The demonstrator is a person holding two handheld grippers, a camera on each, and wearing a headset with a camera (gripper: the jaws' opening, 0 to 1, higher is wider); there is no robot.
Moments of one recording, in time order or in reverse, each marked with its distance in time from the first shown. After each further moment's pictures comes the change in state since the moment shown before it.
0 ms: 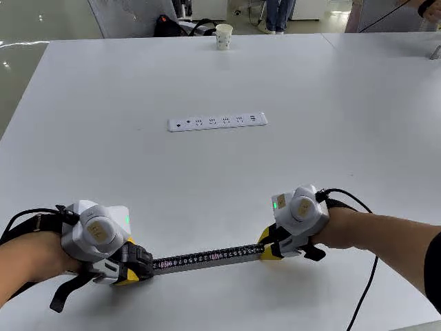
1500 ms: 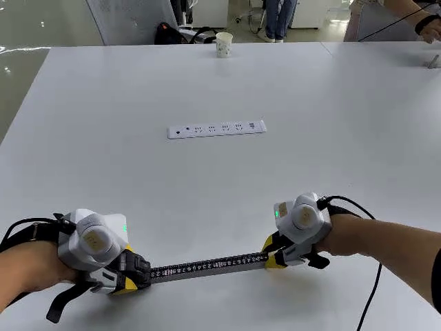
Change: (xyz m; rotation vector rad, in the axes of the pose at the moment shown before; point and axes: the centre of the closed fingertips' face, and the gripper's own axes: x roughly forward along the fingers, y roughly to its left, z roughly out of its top) left arm 0.000 0.000 0.003 -0.014 -0.032 0.007; right arm -0.006 -0.001 -0.008 -0.001 0.039 0.009
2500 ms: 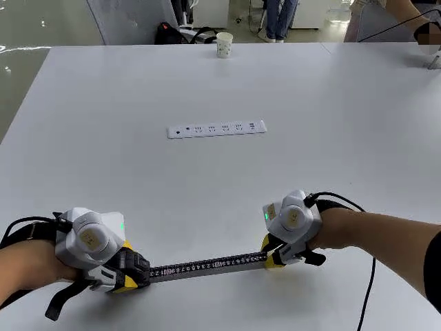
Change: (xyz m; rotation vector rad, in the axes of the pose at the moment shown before) left arm 0.001 0.001 0.000 0.016 0.000 0.002; right arm 0.001 0.000 -0.001 -0.103 0.113 0.015
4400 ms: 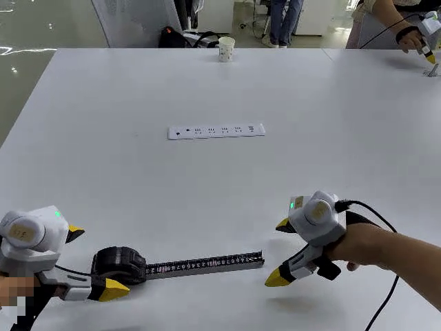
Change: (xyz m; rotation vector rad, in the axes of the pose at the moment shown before) left arm -0.052 0.001 -0.020 -0.541 -0.283 0.211; right arm -0.037 0.004 -0.011 0.390 -0.225 -0.157
